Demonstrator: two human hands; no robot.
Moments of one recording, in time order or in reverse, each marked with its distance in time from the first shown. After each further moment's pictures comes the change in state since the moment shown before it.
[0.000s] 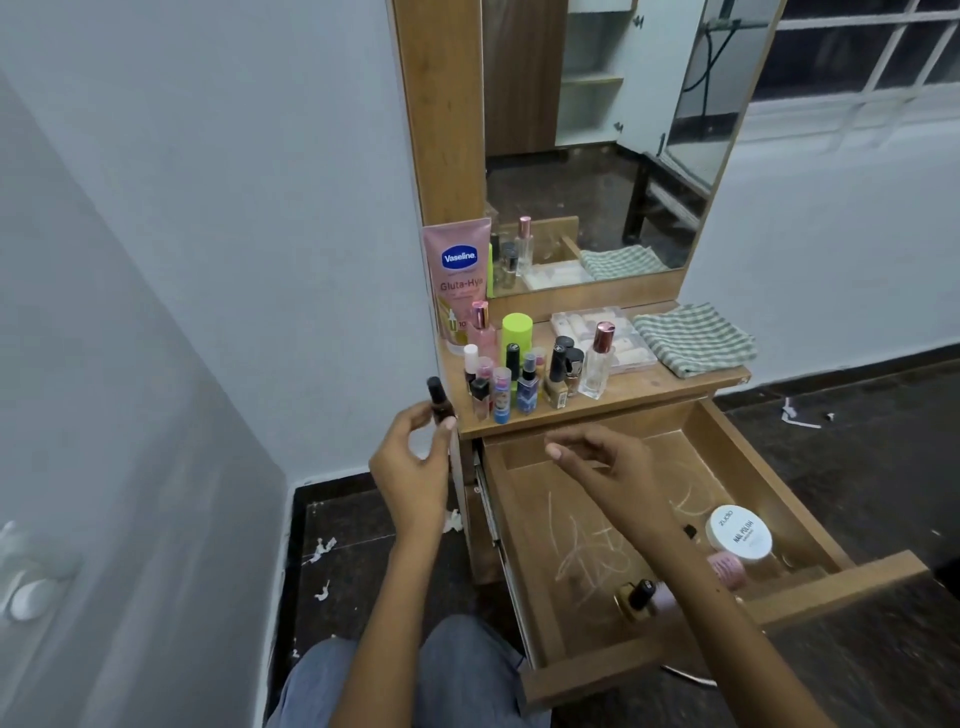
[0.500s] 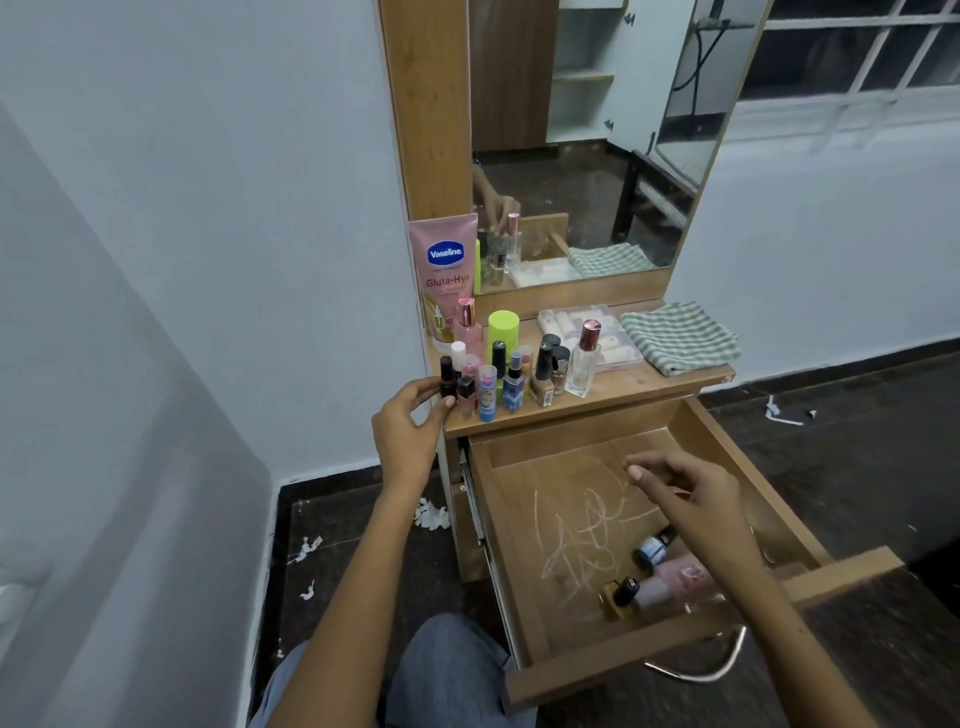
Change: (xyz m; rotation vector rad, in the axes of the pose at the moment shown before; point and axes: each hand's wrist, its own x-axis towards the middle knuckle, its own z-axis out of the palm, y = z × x) left_hand 0.040 -0.023 0.028 0.097 -0.211 -0.005; right_hand -0.031 0.032 -0.069 -0.167 0.125 0.113
